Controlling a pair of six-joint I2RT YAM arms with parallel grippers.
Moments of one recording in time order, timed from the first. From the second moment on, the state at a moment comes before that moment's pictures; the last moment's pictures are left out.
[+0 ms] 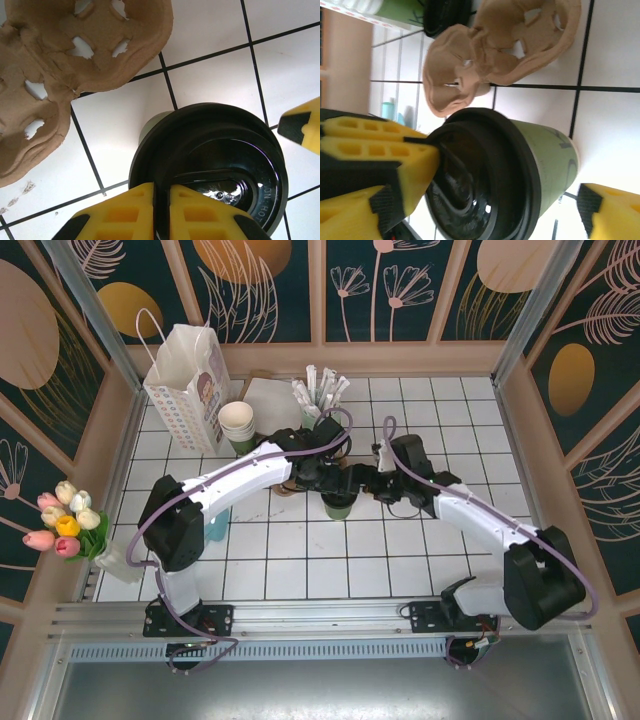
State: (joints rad) left arm -0.84 1.85 1.57 -0.91 0.01 -0.61; right arm 0.50 1.34 0.81 -0.28 -0.48 0.65
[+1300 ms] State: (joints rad) left arm -0.84 1.85 1.57 -0.90 0.03 -0.61; right arm 0.56 1.46 0.99 -0.57 -0.36 0.62
